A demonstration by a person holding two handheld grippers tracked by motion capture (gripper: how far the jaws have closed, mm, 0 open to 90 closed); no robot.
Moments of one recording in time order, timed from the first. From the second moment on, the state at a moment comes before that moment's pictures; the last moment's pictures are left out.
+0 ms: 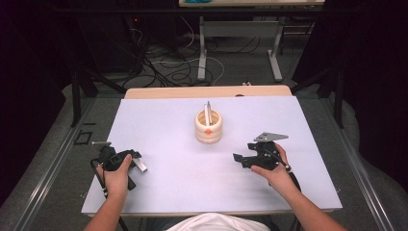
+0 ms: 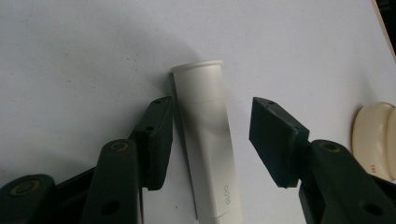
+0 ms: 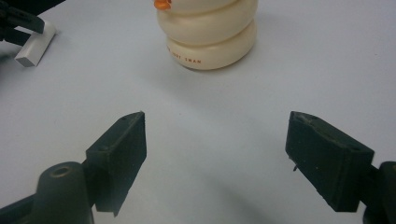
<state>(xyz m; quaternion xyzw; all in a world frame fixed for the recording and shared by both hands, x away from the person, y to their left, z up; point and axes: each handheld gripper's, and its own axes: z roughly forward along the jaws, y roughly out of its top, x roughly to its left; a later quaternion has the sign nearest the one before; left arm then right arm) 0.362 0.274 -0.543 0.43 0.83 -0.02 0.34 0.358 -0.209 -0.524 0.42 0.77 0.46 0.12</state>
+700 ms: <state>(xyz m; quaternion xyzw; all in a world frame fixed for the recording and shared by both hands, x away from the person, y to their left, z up) 0.362 0.279 -0.546 0.41 0.84 -0.04 0.35 0.359 -0.209 -0.525 0.42 0.78 0.45 0.12</state>
